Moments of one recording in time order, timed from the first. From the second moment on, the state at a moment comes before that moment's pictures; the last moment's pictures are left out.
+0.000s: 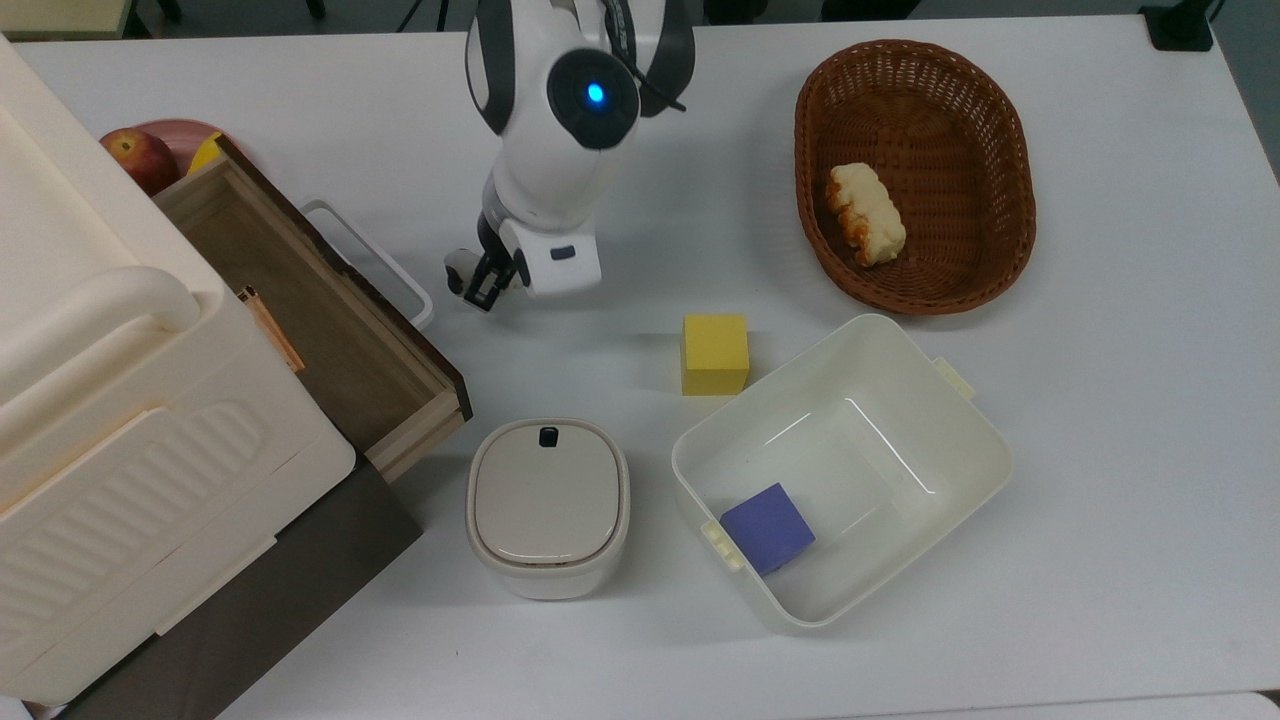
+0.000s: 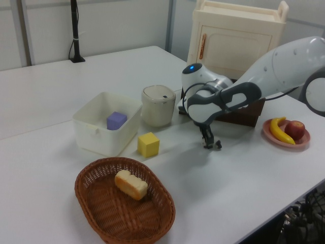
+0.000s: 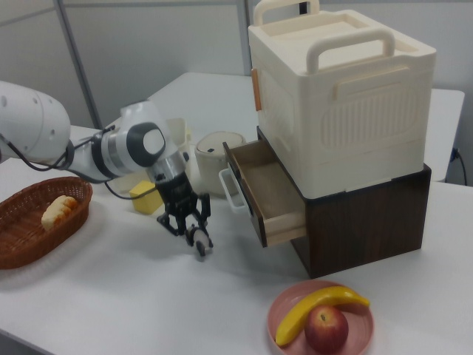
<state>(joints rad) 0.03 0.34 0.00 -1.90 -0.42 2.11 -0.90</state>
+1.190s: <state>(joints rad) 0.03 0.21 -0.19 -1.60 -0.27 2.07 -1.01</state>
